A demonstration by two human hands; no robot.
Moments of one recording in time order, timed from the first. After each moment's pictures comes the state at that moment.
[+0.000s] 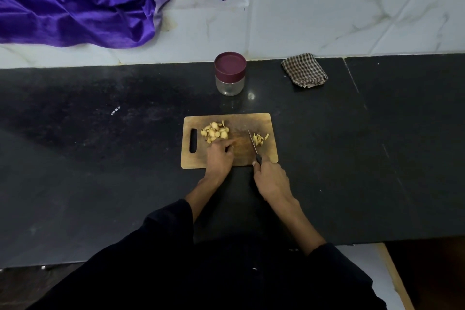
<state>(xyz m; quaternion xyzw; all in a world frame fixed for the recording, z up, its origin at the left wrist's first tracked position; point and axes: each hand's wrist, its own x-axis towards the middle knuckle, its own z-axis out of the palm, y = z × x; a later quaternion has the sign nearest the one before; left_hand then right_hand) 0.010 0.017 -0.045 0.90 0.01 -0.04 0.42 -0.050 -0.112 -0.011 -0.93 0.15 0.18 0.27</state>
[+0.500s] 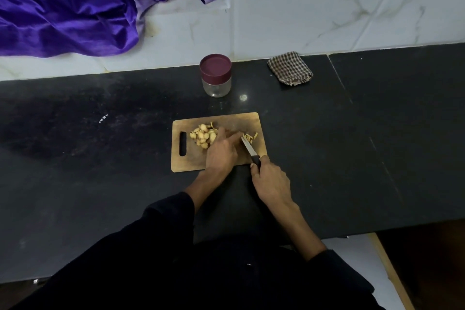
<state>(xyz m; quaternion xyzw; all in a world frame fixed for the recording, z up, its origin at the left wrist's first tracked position) 0.017 -0.007 -0.037 0.95 -0.14 -0.03 0.27 -0.066 -0.127 -0.003 -0.94 0.16 0.13 0.26</state>
